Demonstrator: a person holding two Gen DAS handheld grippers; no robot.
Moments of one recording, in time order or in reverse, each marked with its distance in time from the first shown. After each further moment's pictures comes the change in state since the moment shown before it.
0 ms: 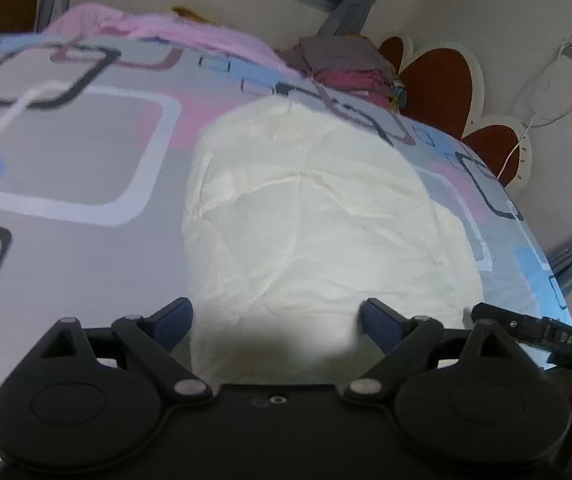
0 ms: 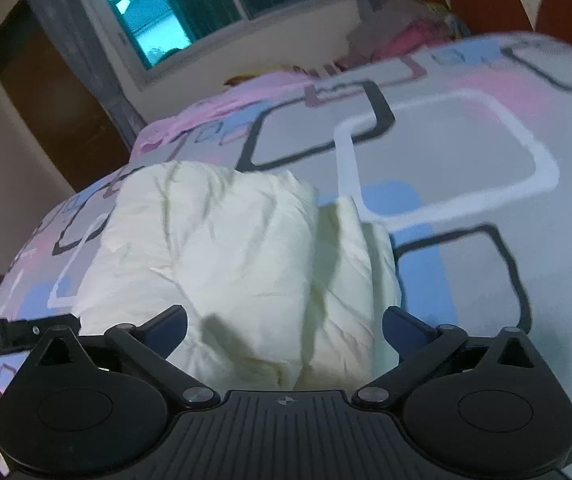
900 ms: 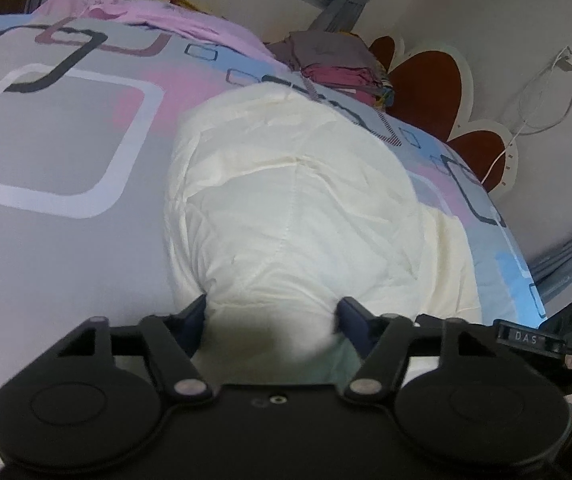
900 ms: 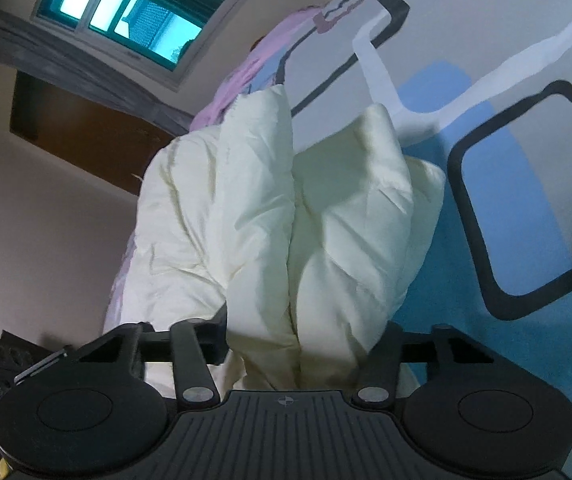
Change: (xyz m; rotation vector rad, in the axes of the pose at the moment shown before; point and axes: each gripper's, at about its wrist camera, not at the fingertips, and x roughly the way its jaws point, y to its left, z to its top) left arm 0.005 -0.005 0.006 -0.028 0.003 -0.062; right arm 0.027 -0.050 0.001 0.289 0.129 0.345
